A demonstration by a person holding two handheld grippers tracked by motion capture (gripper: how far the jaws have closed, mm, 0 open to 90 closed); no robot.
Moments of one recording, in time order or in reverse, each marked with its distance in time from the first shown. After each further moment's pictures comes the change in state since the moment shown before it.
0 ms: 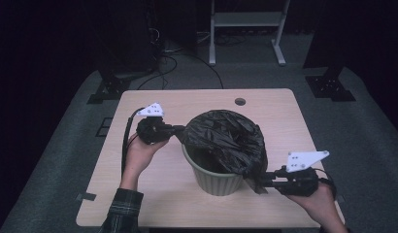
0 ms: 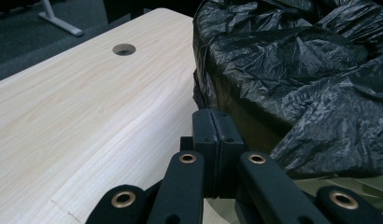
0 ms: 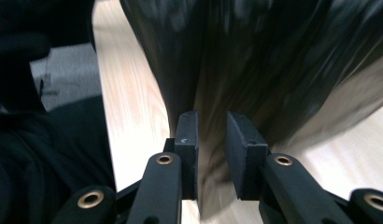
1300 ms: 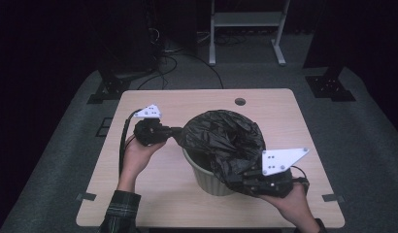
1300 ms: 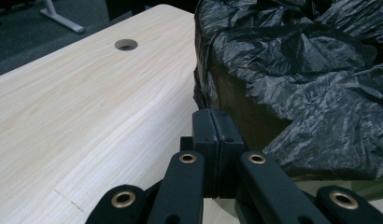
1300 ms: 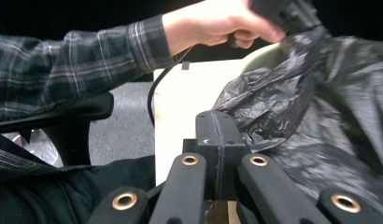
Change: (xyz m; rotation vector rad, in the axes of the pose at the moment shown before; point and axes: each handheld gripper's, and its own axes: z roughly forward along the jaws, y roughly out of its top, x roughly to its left) left arm 0.002 -0.007 -0.006 0.008 0.011 -0.007; right arm 0.053 0.075 0.032 -0.167 0.168 -0.145
